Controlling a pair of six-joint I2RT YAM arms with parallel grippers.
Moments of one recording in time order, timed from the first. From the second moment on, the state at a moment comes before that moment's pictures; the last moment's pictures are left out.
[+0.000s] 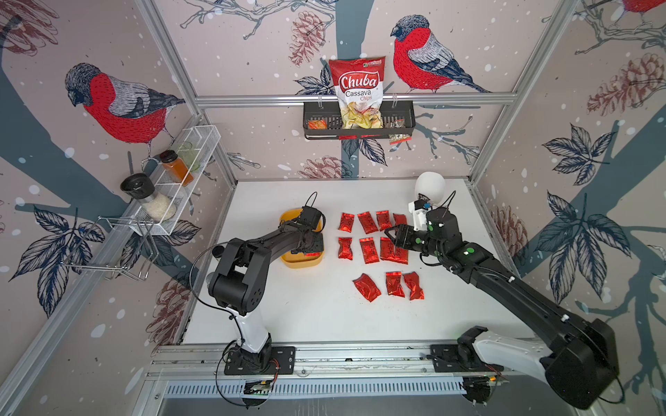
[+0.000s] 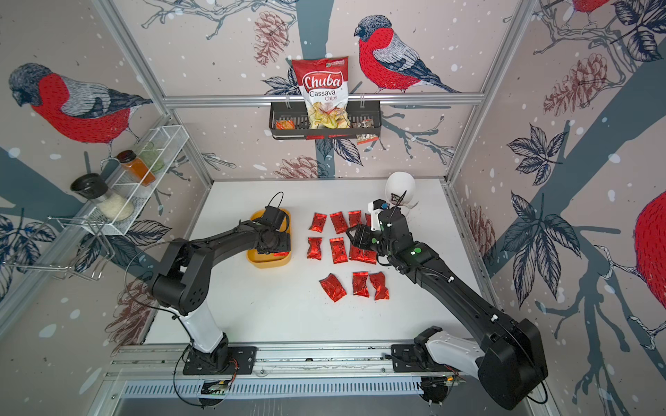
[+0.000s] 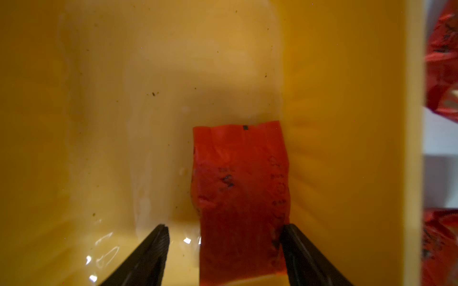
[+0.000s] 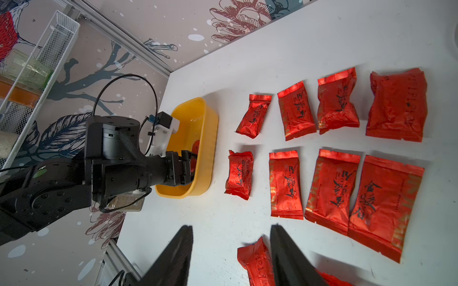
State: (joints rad) left arm -0.38 1.81 1.10 -0.49 -0.13 -0.44; right arm 0.56 1.15 0.88 -0.28 -0.23 0.61
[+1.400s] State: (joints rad) left arm -0.85 1.31 0.55 -0.27 -0.02 -0.92; right arm 0.56 0.97 0.74 -0.32 -0.23 0.61
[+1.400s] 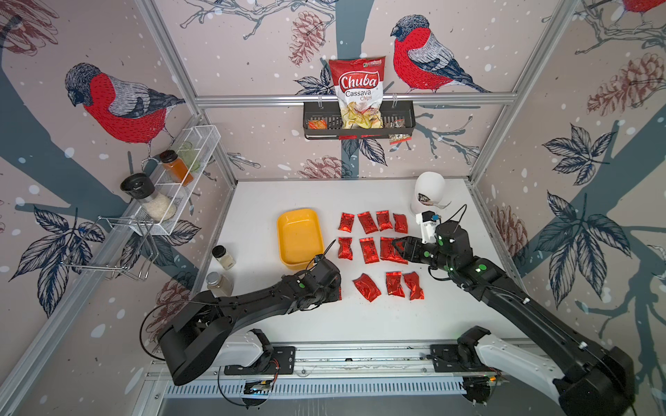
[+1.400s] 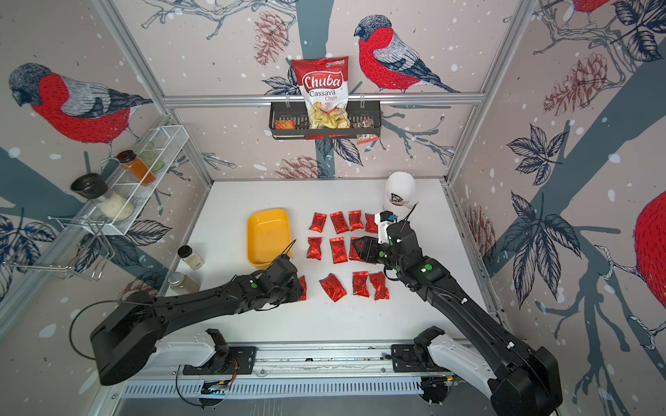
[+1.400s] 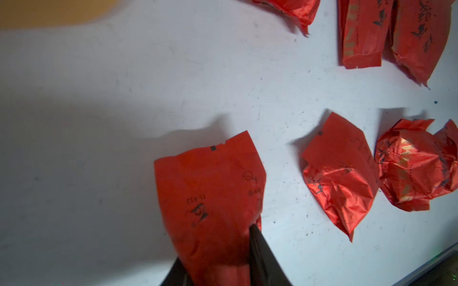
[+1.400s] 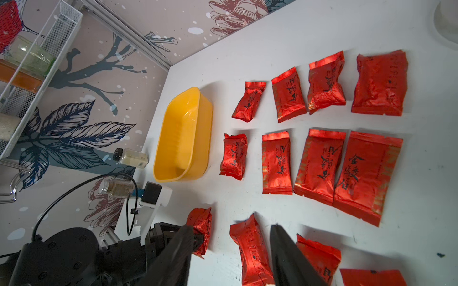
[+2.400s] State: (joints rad) left arm -0.52 1.08 0.88 -0.14 -0.51 -0.25; right arm 0.33 0.75 0.46 0.15 0.32 0.43
